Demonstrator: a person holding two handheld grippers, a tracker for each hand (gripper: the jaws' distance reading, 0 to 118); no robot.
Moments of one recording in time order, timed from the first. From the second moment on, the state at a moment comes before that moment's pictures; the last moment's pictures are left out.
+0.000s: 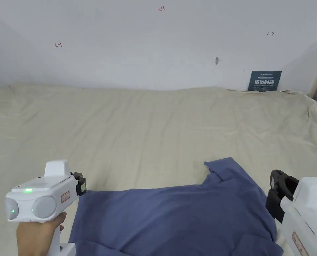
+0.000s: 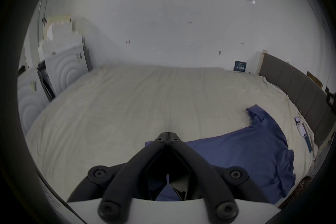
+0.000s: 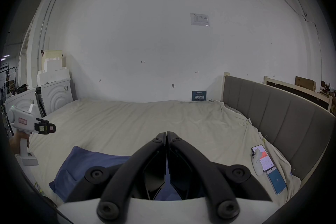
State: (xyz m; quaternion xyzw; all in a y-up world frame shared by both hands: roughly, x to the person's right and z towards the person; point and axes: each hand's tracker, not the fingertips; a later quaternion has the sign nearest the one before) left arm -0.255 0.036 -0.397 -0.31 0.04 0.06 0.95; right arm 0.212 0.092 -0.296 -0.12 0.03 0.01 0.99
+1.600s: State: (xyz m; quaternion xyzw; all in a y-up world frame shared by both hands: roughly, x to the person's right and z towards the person) left arm -0.288 -0.026 -0.460 -0.41 0.00 0.06 0.91; right arm 0.267 -0.089 -0.579 -0.49 0.02 0.03 0.87
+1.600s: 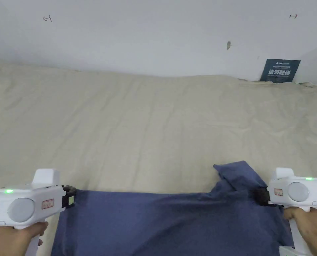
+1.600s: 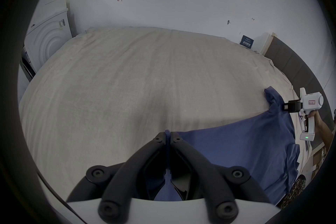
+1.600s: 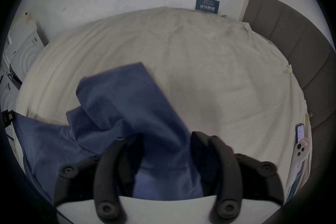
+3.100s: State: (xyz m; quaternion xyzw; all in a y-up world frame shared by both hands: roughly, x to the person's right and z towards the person) left arm -0.294 -0.067 -0.209 -0.44 0.06 0.10 0.89; right arm 0.296 -0.063 -0.173 -0.38 0.03 -0.06 0.92
